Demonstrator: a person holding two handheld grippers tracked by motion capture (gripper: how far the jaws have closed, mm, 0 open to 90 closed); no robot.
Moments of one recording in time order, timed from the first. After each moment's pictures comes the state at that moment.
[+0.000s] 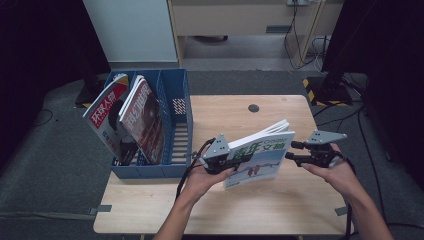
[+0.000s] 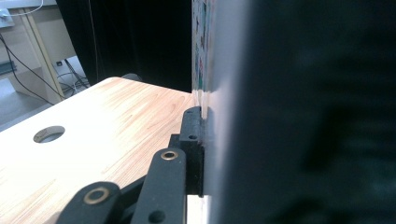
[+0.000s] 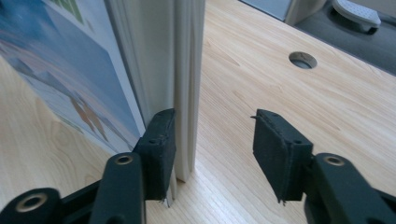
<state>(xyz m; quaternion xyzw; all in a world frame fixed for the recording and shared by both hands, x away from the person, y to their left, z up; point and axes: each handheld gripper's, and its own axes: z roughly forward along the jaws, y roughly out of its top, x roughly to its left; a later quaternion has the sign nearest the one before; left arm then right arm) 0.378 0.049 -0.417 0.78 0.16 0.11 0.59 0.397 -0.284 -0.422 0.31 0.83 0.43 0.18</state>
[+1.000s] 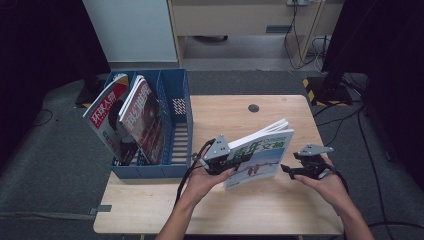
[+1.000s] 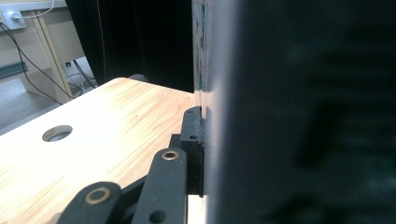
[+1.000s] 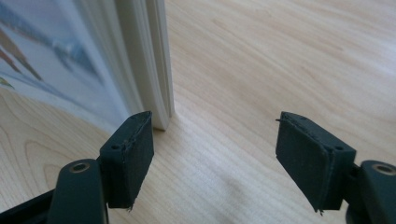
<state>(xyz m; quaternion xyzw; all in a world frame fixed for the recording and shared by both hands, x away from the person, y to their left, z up) 0.375 0.048 -0.418 0.78 0.17 0.13 0.59 0.391 -0.282 -0.484 0.39 0.83 0.36 0.19</state>
